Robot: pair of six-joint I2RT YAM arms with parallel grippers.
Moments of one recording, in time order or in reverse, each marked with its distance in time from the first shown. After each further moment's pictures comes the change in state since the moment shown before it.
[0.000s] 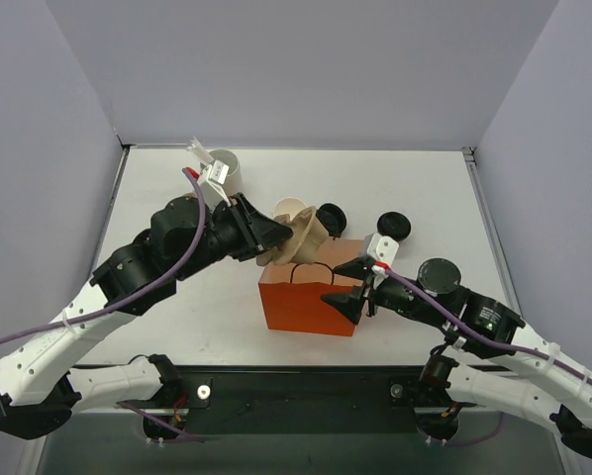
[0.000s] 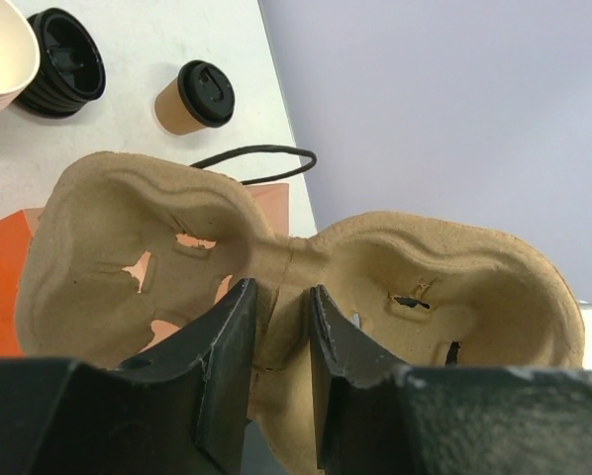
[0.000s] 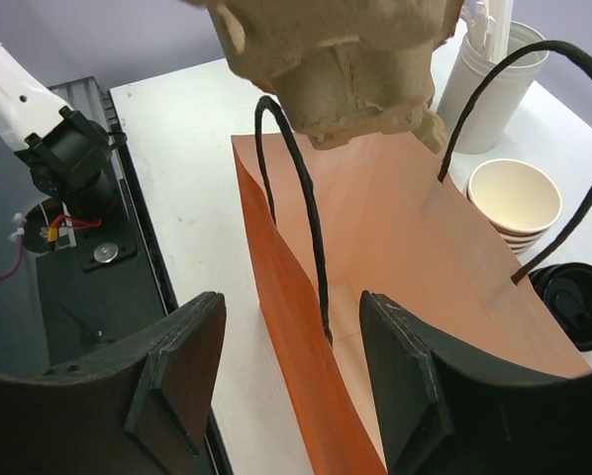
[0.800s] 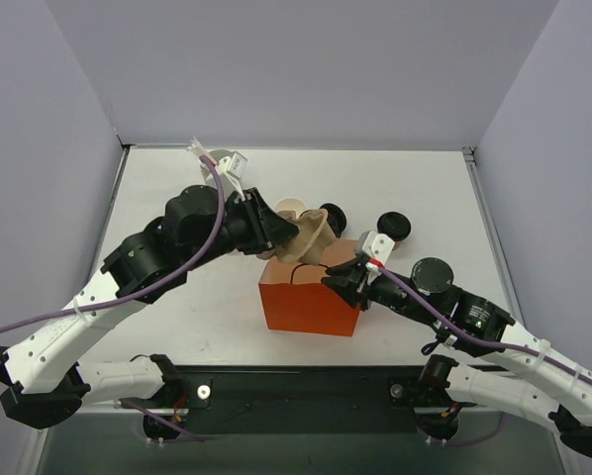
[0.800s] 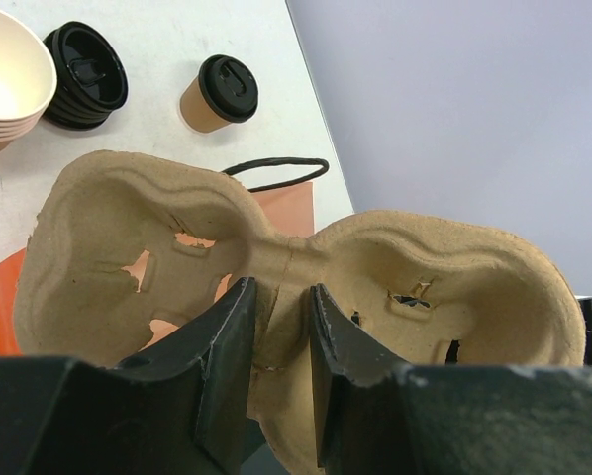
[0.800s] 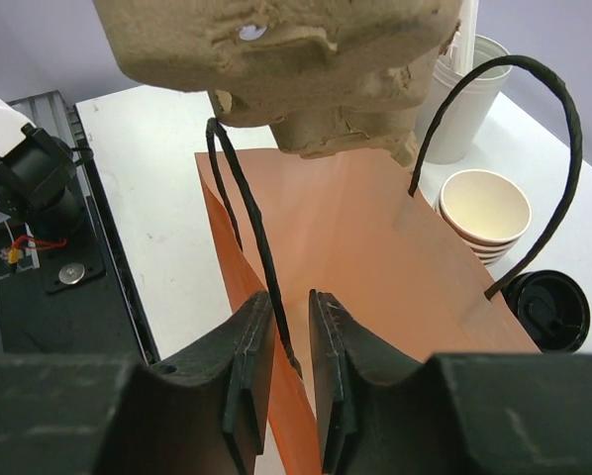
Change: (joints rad) left arm 0.002 0.088 0.078 -0.049 0.022 0.120; right arm -0.005 0.012 -0.031 0.072 0.049 -0.021
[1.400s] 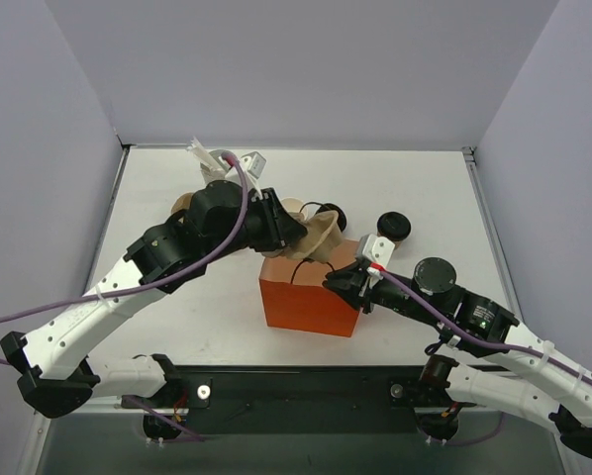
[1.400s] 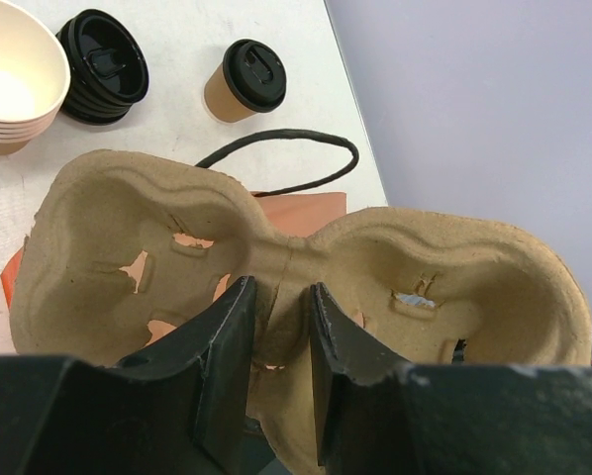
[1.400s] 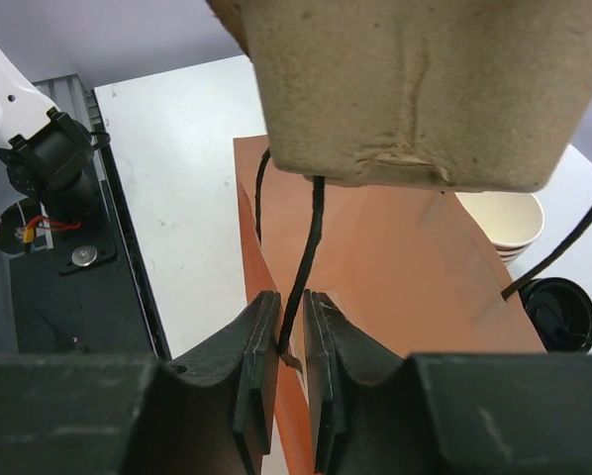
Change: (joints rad) left arm 0.001 0.088 0.010 0.005 -0.001 0.045; right arm -0.002 -0.007 0.019 -0.042 -0.053 -0.028
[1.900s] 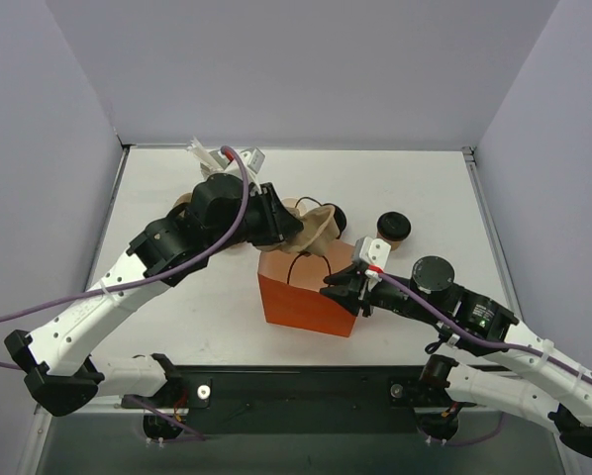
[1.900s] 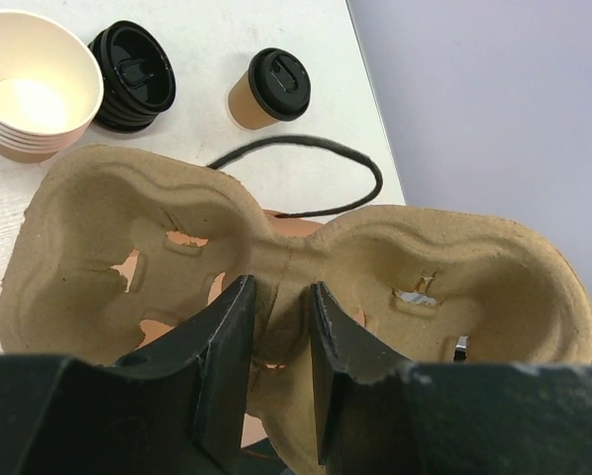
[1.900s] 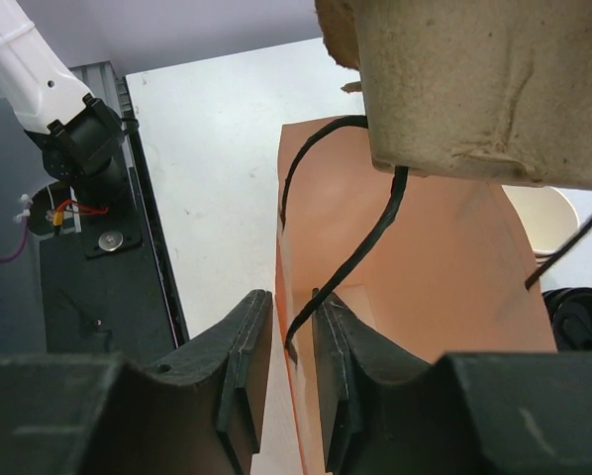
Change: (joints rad) left arm 0.052 0.024 0.018 -0.018 0.020 0.034; right arm -0.001 0.011 0.013 -0.020 -0.065 -0.001
